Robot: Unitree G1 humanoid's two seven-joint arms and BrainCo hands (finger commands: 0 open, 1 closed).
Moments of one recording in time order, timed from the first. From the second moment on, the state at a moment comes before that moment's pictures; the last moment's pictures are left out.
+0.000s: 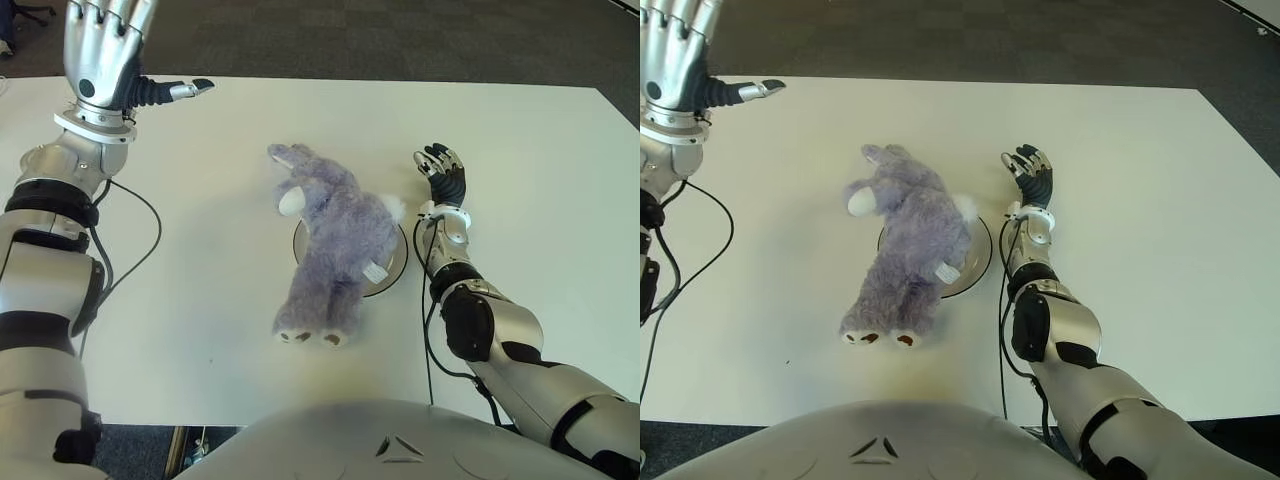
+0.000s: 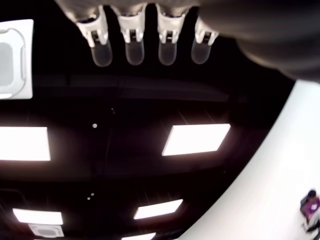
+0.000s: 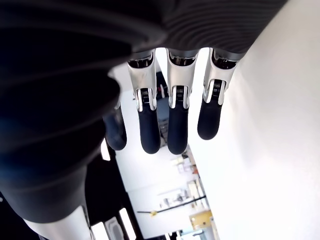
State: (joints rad) left arm -0.93 0.81 -0.36 1.09 1.00 -0.65 1.23; right arm -0.69 -0.03 -0.45 1.23 0.14 -0.52 -0.02
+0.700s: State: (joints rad) left arm -0.97 0.49 -0.06 1.31 0.44 -0.57 0.74; right arm -0.69 -0.03 -0.45 1.23 0.14 -0.52 -0.02
